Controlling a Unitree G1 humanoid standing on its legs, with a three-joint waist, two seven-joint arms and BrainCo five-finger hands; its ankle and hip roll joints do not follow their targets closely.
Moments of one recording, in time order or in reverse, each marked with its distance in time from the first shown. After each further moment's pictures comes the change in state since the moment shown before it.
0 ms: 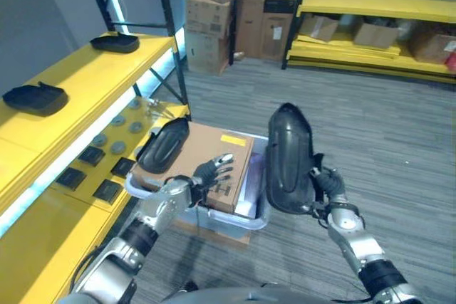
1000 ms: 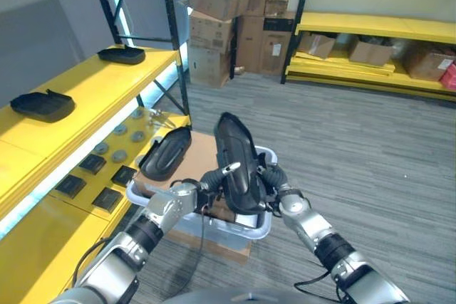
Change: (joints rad) left arm -0.013 0.012 -0.072 0.027 -0.007 0.032 0.031; right arm -0.194 0.167 0.231 0.109 -0.027 0.142 0.025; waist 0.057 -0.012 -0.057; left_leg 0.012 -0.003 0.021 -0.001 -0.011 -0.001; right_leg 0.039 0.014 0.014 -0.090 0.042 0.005
